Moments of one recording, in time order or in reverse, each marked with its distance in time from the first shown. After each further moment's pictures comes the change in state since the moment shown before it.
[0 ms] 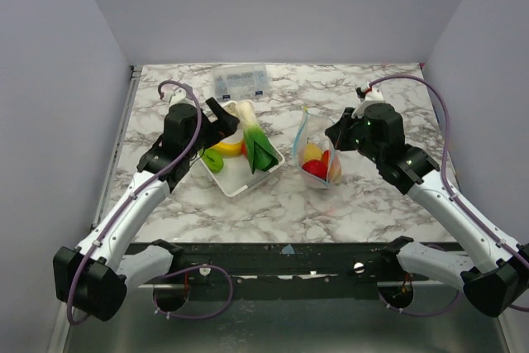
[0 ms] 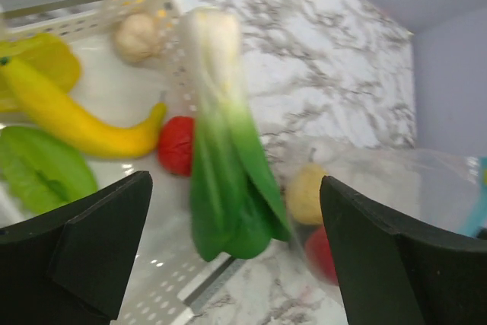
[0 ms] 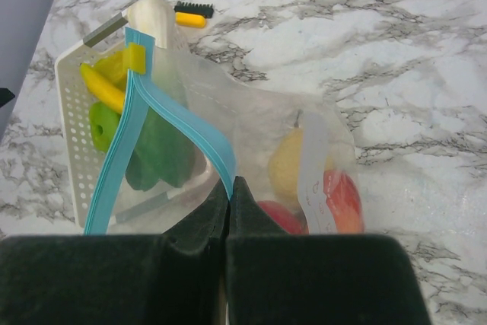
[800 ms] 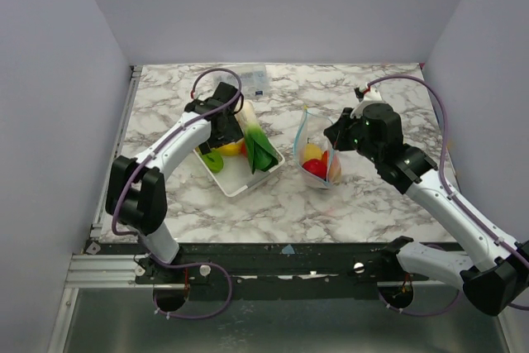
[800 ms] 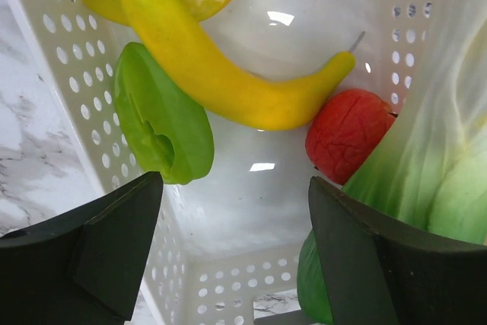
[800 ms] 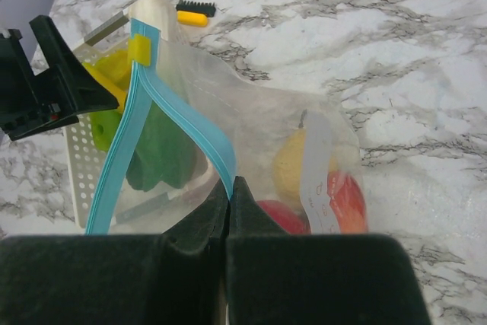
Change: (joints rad) left arm -0.013 0.576 0.410 -0.621 -0.270 -0.084; right arm 0.000 0.010 -0.008 0.018 -0.008 0.000
